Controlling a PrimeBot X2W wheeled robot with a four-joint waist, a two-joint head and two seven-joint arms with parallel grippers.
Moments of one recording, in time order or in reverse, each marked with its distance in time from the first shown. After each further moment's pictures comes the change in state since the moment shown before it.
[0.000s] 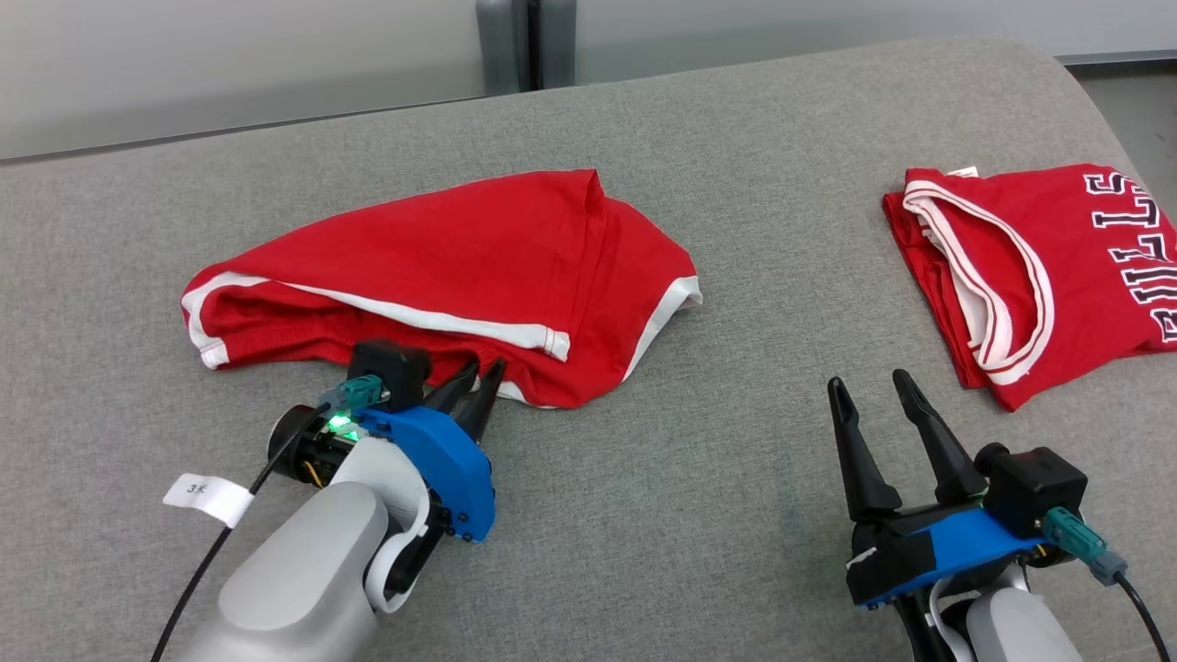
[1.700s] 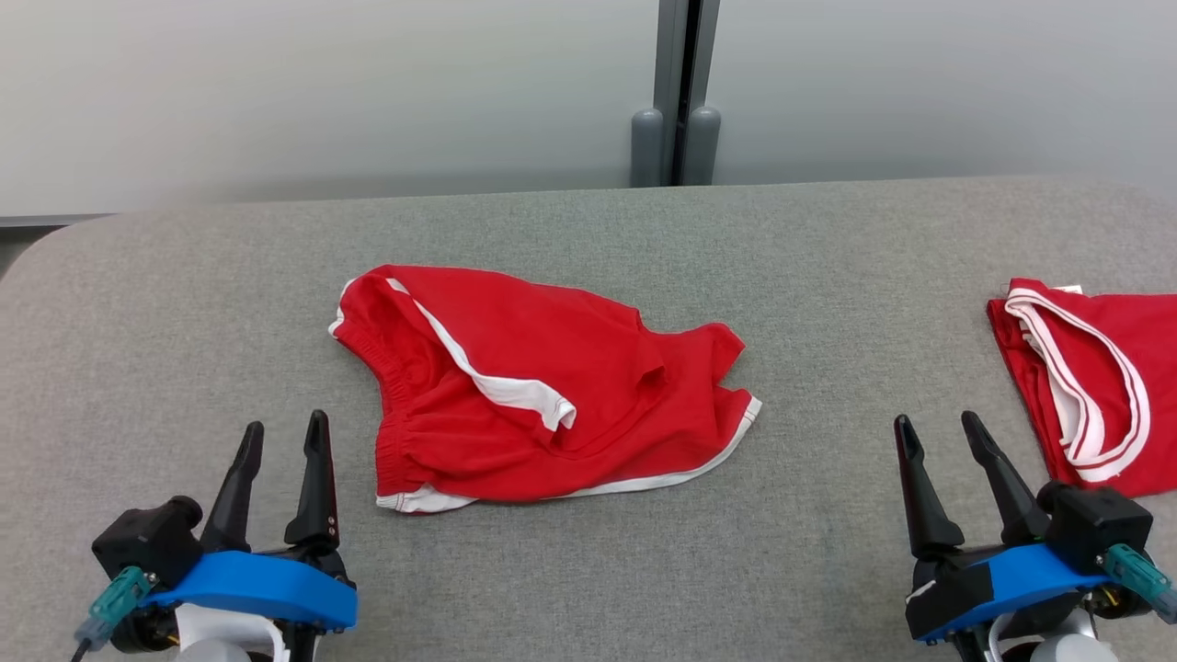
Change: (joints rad) left arm 0.456 0.072 0.425 -0.352 -0.073 0.103 -0.260; right arm 0.103 -0.014 -0.108 -0.082 -0.029 0.000 0.066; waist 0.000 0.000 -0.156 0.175
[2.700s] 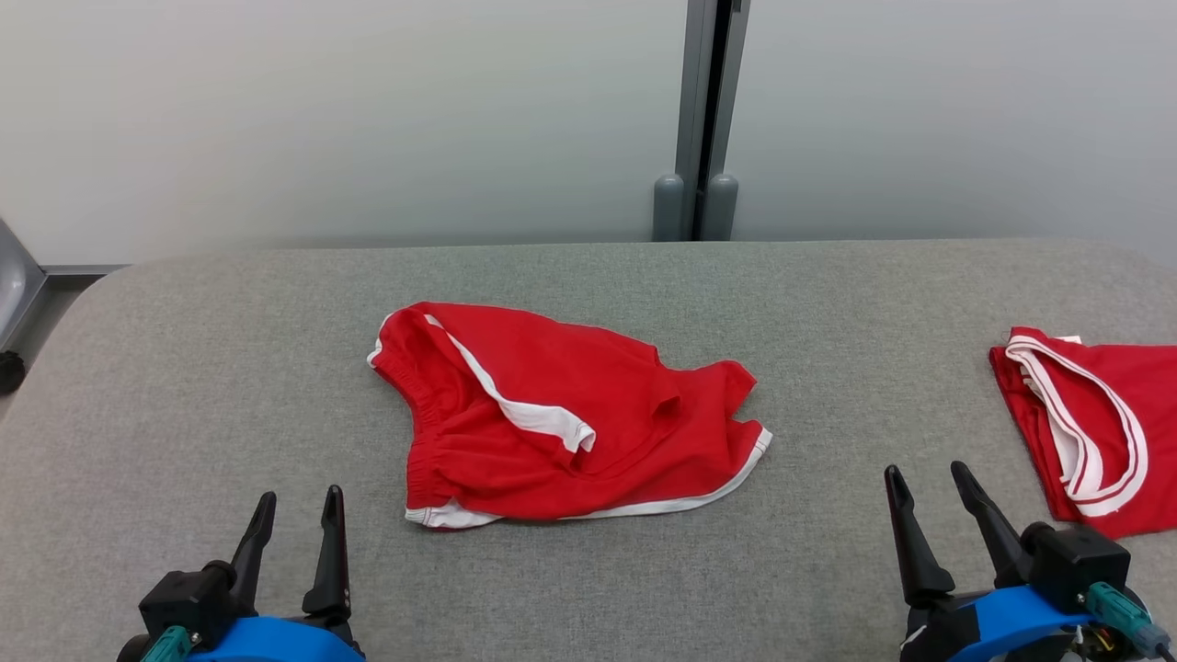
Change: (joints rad) left arm 0.100 -0.119 0.164 0.102 0.343 -0.105 0.000; right arm 0.079 0.011 -0.001 -0.002 -0.034 0.000 0.022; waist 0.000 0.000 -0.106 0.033
